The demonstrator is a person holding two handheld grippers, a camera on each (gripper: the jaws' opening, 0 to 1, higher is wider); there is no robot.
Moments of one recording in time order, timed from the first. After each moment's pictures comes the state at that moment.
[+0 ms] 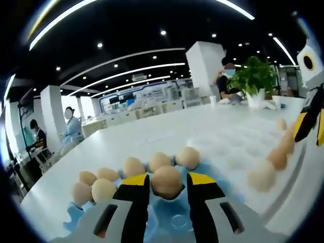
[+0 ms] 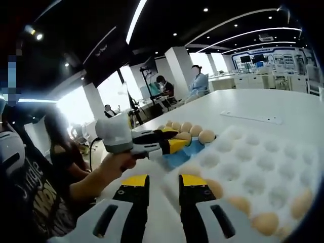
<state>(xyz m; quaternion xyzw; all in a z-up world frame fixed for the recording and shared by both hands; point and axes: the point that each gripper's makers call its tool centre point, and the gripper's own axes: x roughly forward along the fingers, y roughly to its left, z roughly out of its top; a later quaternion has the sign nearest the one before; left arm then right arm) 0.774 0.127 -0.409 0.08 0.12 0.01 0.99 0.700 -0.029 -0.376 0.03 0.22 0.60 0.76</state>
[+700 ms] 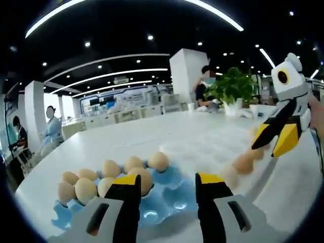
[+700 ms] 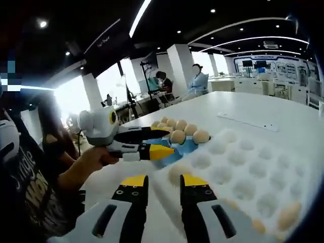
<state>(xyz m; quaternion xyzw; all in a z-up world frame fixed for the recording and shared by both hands) 0.751 0.080 -0.404 0.05 0.11 -0.11 0.99 0.710 -0.029 -0.382 -0.04 0.21 0.60 0.77</state>
